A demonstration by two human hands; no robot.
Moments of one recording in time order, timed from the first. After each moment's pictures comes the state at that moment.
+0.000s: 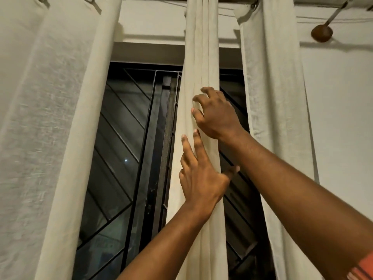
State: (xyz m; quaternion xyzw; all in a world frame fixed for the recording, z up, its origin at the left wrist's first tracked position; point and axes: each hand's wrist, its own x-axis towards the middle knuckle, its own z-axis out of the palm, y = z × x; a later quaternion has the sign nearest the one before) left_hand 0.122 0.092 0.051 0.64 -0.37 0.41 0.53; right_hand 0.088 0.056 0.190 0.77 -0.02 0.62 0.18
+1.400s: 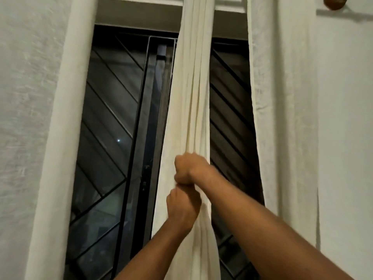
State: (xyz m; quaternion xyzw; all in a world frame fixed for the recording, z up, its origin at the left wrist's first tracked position) left_hand 0.207 0.060 -0.053 0.79 -0.37 0.27 0.41; right_hand 0.162 0.052 0.056 0.95 -0.16 0.22 0.17
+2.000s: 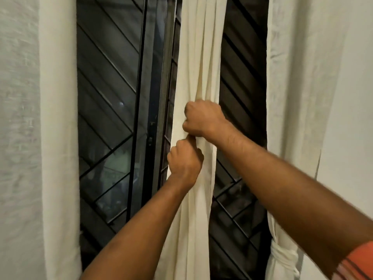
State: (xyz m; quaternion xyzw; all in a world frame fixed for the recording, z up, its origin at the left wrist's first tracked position) left_hand 0.187 0.074 -0.060 0.78 -0.30 0.31 0.45; right_hand 0.133 0.060 0.044 0.89 -0.16 0.37 0.21
